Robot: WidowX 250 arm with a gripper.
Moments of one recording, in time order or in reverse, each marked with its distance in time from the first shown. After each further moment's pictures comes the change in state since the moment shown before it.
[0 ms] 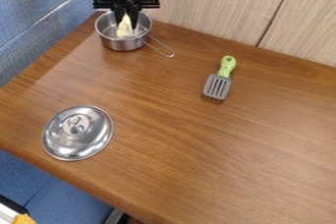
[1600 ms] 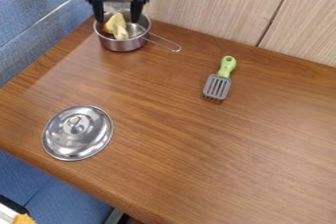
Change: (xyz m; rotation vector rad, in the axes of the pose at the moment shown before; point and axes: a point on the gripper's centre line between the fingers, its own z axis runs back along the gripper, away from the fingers) arm 0.018 0.013 0.006 0.074 -0.014 0.063
